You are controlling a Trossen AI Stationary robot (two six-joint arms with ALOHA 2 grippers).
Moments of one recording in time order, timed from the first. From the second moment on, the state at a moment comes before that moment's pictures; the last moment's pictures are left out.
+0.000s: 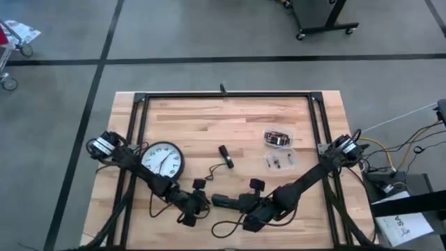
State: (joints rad) left arm -0.58 1.81 0.75 0.31 -0.24 -0.24; right arm 0.60 1.90 1.39 -0.60 0.41 0.71
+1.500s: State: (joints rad) left arm -0.26 1.82 0.92 0.26 0.01 0.14; right arm 0.57 1.89 1.40 -0.72 0.31 0.80
